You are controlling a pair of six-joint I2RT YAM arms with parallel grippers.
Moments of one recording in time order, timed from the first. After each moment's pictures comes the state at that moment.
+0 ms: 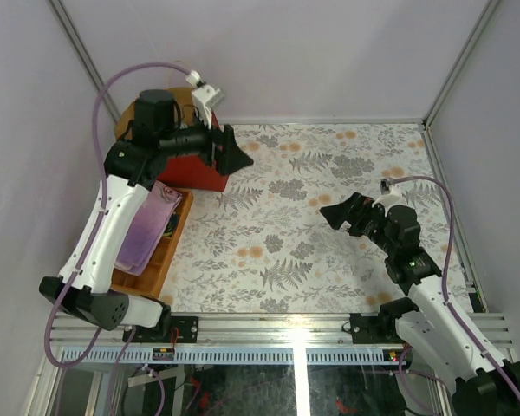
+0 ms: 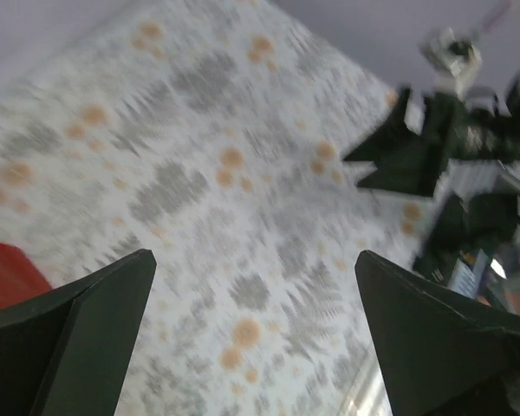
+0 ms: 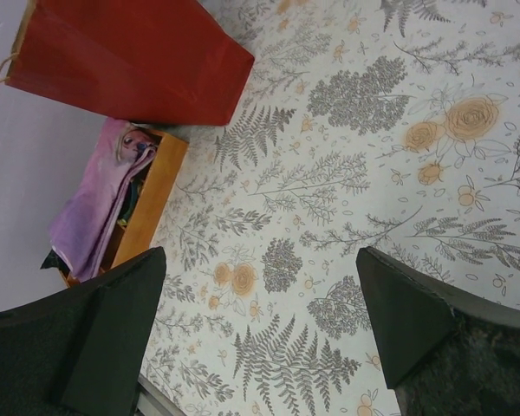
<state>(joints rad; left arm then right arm) -0.31 1.38 1.66 -0.75 0.76 0.02 0.31 0.71 0.45 0.00 -0.25 0.70</state>
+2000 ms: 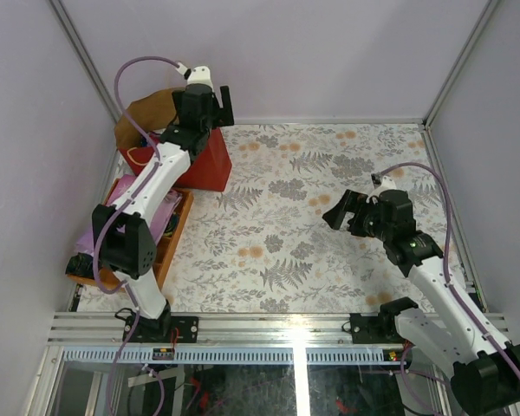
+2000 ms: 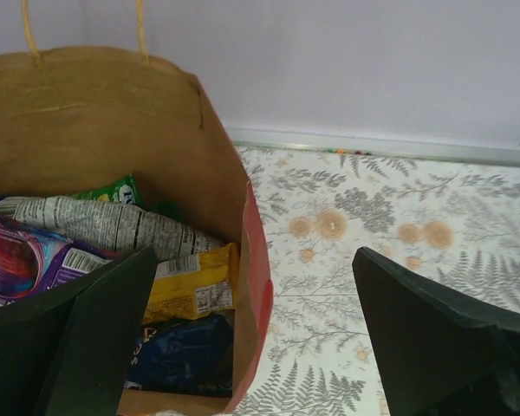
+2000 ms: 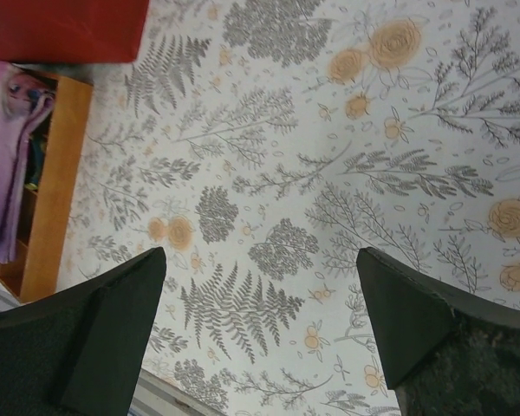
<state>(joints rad) -0.30 1.76 1.67 -0.24 -0.32 -0.21 0.31 0.83 0.66 -0.36 -0.20 0.57</state>
